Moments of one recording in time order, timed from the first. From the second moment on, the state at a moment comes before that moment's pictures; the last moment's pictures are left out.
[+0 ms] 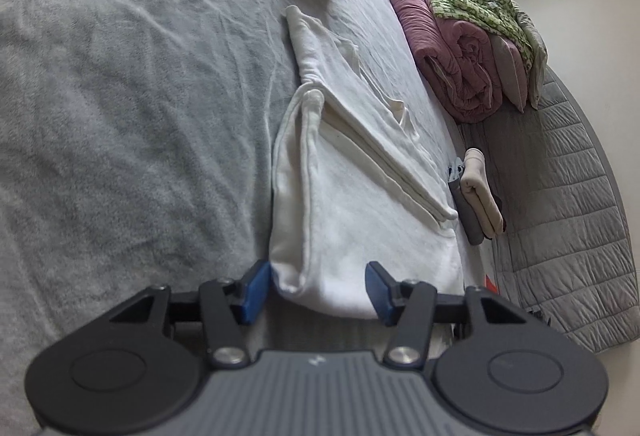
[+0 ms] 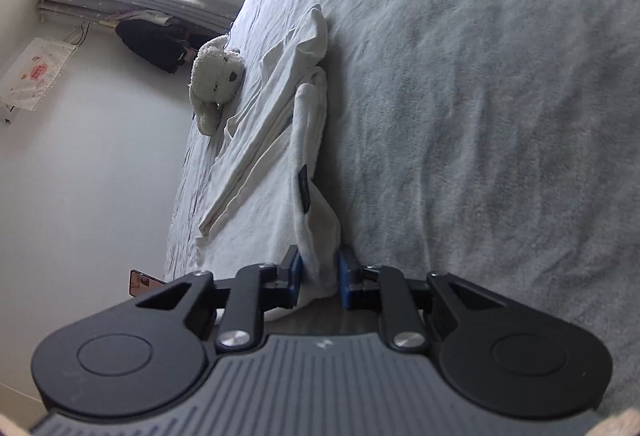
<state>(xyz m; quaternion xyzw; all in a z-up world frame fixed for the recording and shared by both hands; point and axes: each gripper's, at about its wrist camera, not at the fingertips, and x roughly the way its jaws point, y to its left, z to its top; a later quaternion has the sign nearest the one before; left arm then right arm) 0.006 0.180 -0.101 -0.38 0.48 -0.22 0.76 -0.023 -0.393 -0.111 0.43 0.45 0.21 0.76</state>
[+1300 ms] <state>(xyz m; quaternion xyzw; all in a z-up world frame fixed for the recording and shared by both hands) -0.052 0.158 -0.091 -0.55 0.37 -0.03 0.75 -0.066 -0.361 -0.085 0.55 0.29 0.05 0.78</state>
